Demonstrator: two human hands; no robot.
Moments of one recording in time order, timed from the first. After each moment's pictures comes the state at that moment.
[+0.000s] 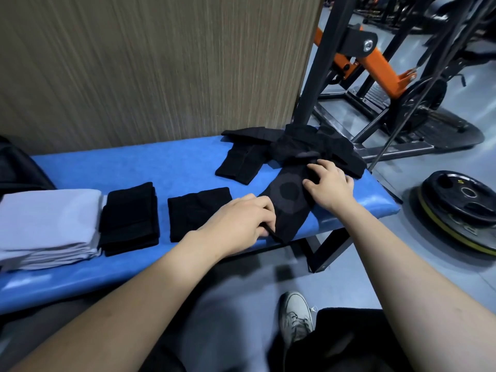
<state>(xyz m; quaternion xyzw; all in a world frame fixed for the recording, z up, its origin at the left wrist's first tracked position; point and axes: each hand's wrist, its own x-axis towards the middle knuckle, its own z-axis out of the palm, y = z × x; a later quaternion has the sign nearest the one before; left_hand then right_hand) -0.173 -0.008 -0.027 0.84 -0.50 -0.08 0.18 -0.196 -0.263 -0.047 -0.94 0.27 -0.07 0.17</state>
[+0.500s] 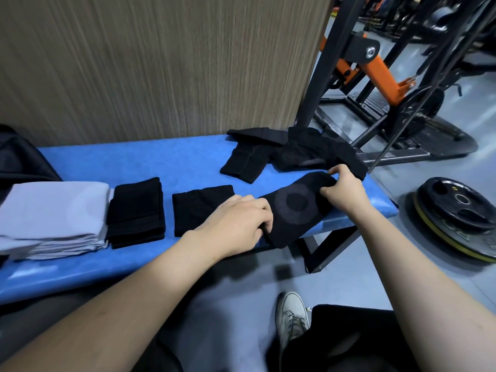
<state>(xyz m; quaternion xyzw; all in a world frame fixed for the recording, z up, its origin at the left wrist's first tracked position) -0.177 0.006 -0.024 0.84 -0.52 -0.03 0.15 -0.221 -0.257 -0.018 -0.89 0.35 -0.08 0.29</state>
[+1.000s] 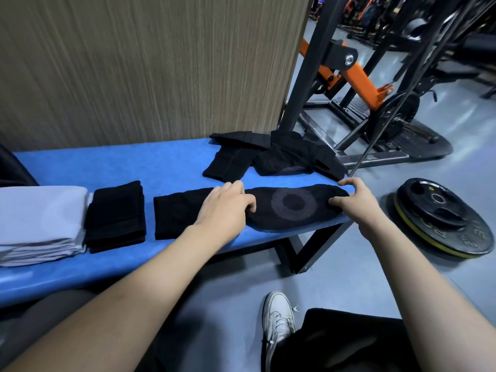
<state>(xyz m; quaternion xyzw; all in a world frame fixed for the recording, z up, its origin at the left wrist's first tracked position) -0.171 -0.026 -0.029 0.91 -0.39 0.02 0.16 -0.278 -0.300 -0.018 -0.80 0.40 -0.12 0.43</state>
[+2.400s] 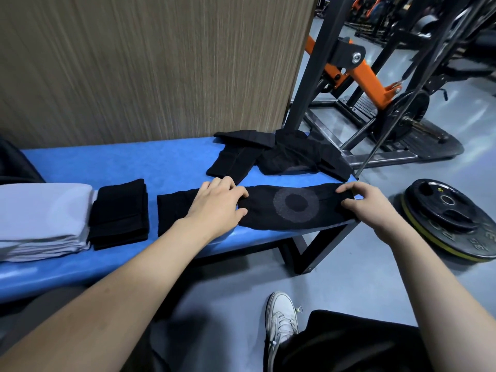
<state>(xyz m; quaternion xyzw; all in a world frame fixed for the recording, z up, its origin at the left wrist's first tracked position) -0.154 -0.010 -0.033 0.92 -0.38 0.02 0.13 -0.290 -0.307 -0.010 -0.84 0.31 -0.09 0.44</state>
